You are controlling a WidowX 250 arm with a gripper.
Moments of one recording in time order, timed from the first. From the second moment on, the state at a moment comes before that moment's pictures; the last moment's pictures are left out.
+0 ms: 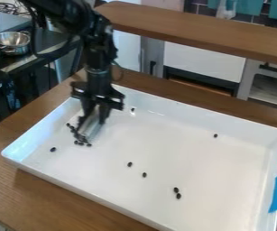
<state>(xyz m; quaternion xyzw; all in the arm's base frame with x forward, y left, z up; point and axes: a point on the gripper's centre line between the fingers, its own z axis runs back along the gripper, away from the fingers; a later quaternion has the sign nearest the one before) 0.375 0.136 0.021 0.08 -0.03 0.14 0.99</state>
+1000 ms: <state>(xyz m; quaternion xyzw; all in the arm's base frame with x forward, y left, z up) 0.373 0.057 0.079 -0.04 -0.08 0.16 0.98</state>
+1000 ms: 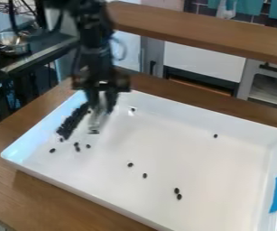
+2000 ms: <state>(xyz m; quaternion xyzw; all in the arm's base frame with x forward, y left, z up) 0.349 -0.112 0.064 -0.03 -0.08 0.14 0.99</state>
